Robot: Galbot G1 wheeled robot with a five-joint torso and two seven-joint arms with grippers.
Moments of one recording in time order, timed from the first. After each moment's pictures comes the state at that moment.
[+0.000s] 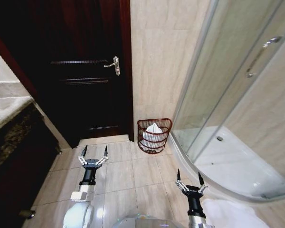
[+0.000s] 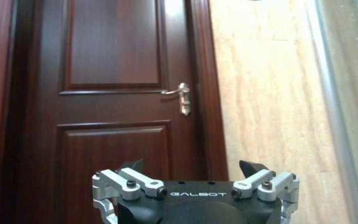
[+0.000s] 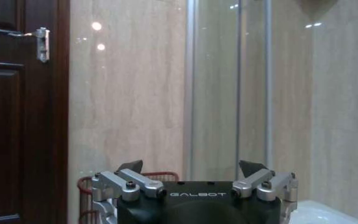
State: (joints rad) left arm 1.72 -1.52 -0.67 -2.07 -0.06 -0.46 0.06; right arm -1.95 1.52 0.47 2.03 -0.04 0.53 0.21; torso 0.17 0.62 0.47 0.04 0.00
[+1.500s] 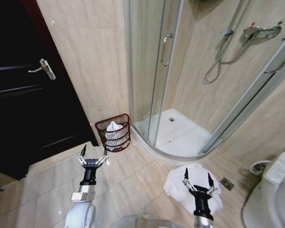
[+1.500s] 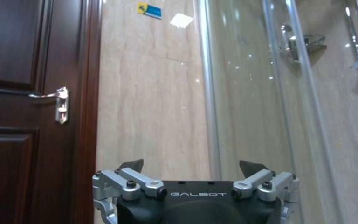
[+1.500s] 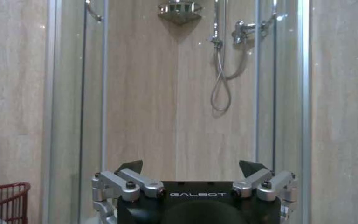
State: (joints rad) left arm 1.71 -1.56 -0.67 -2.08 -0.05 -0.48 0.06; right arm -1.97 1.49 0.48 2.07 -0.04 0.53 0.33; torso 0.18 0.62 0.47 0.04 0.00
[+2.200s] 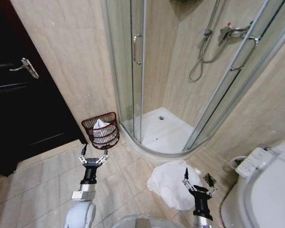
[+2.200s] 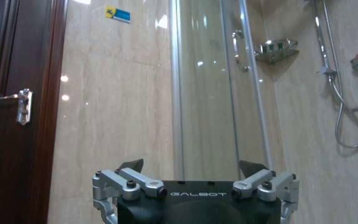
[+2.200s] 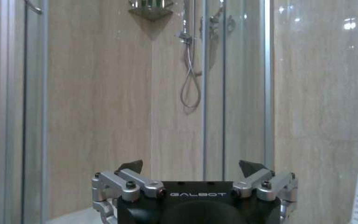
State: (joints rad) left arm 1.69 -1.54 -0.67 -2.06 -0.08 -0.48 0.06; right arm -1.95 1.51 0.47 2.06 -0.04 0.52 0.33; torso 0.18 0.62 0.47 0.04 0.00
